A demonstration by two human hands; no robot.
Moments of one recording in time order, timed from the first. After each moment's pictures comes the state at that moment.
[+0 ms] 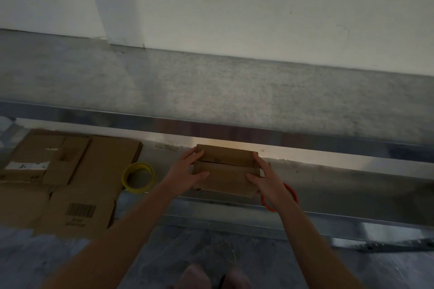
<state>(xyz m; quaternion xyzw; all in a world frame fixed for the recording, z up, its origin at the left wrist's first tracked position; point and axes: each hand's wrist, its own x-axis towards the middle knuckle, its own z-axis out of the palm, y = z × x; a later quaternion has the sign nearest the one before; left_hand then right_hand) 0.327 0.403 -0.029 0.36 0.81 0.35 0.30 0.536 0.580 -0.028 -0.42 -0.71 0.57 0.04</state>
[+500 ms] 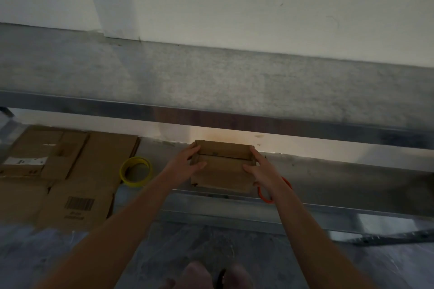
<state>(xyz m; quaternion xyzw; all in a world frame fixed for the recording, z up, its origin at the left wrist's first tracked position) 0.331 0.411 -0.024 0.33 0.80 0.35 0.36 0.527 0.587 -0.022 -0.44 -0.71 0.55 -0.01</state>
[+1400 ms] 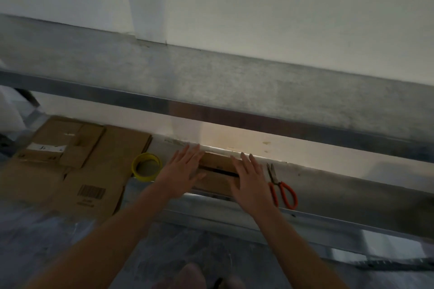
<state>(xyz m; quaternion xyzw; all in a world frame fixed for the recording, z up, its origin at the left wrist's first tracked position) 0.332 0.367 -0.031 0.55 0.83 0.08 0.09 0.525 0.521 -0.013 -0.26 -0.95 0.16 0.06</state>
